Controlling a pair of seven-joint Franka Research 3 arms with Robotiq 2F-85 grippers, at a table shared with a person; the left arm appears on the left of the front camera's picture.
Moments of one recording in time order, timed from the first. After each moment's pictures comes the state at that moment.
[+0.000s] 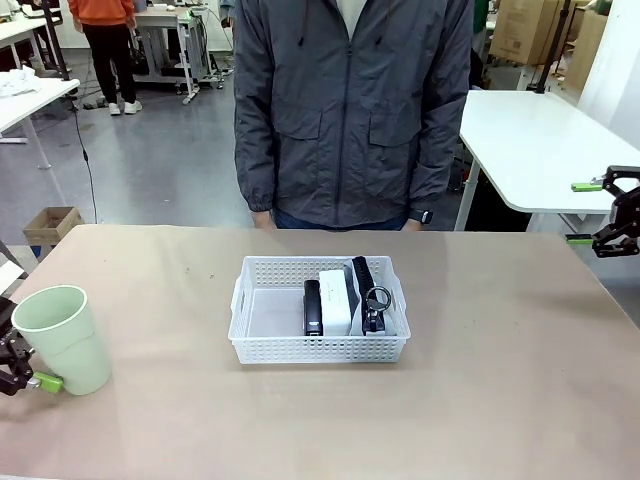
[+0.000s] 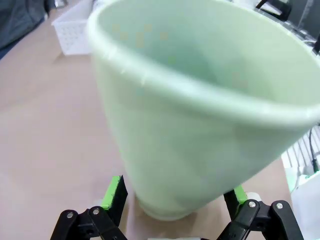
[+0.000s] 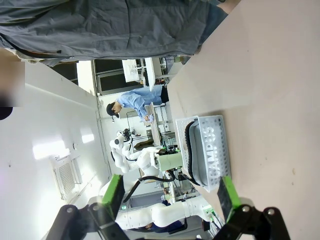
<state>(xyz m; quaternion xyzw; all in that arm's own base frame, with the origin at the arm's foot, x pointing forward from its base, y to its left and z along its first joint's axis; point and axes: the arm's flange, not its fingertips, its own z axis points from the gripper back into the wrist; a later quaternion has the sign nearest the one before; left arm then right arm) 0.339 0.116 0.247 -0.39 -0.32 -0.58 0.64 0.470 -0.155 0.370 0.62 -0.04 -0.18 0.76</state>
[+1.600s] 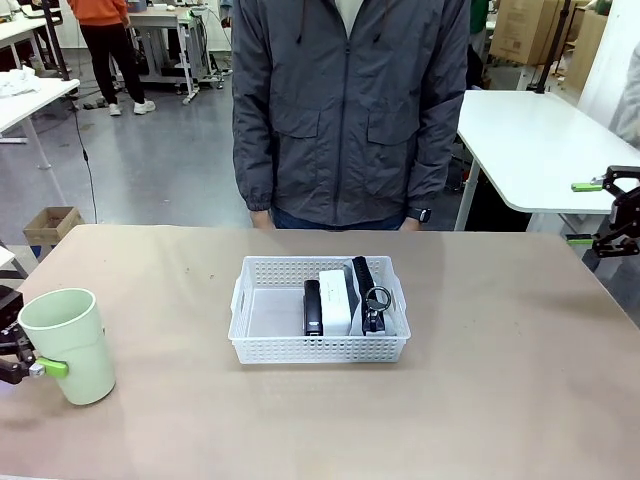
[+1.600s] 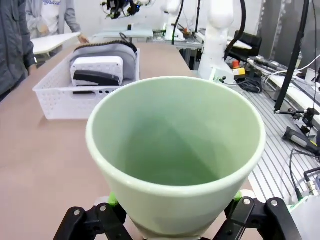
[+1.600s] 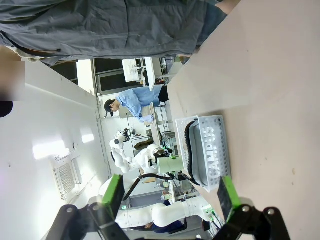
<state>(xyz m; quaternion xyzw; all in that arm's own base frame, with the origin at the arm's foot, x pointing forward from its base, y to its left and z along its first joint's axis) 0.339 0.095 0.261 -0.48 -0.37 -0.57 0.55 0.470 -0.155 0.370 0.62 -0.04 -0.18 0.76</state>
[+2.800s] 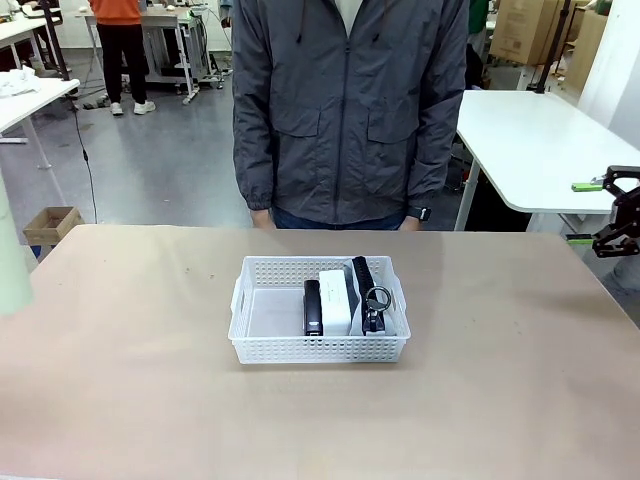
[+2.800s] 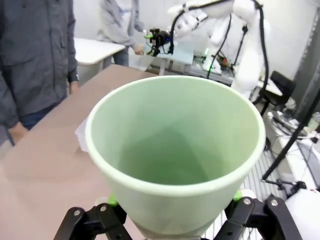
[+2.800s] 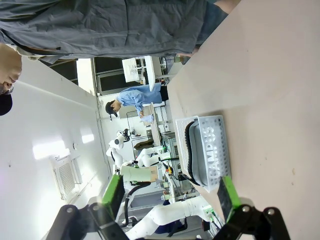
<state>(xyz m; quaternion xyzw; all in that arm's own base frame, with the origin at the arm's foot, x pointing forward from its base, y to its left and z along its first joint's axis) 0.278 0.128 0.465 -0.46 -0.41 -0.45 0.65 0.470 -0.155 0.370 0.62 -0.04 -0.18 0.76</state>
